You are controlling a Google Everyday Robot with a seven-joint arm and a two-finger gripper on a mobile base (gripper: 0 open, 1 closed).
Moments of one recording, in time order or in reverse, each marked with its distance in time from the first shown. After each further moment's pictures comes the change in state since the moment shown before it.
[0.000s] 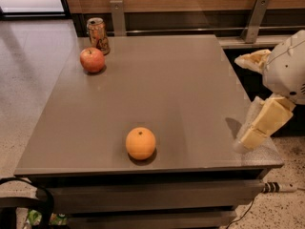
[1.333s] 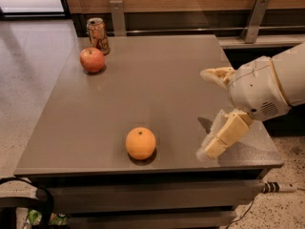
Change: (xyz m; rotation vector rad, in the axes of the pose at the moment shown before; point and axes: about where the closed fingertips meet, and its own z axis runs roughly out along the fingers) arm -0.040 0.021 0.052 -0.085 -0.264 -0.012
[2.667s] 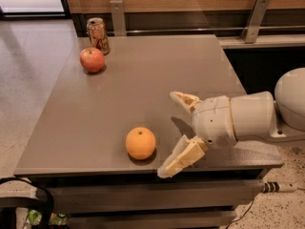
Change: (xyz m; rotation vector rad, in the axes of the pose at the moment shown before) arm -0.004 0.019 0.087 -0.006 -0.253 -0.001
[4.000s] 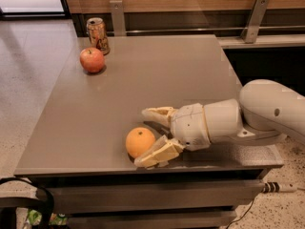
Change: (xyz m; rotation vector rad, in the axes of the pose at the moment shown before) arm 0.007 0.005 0.057 -0.126 -0.101 0.017
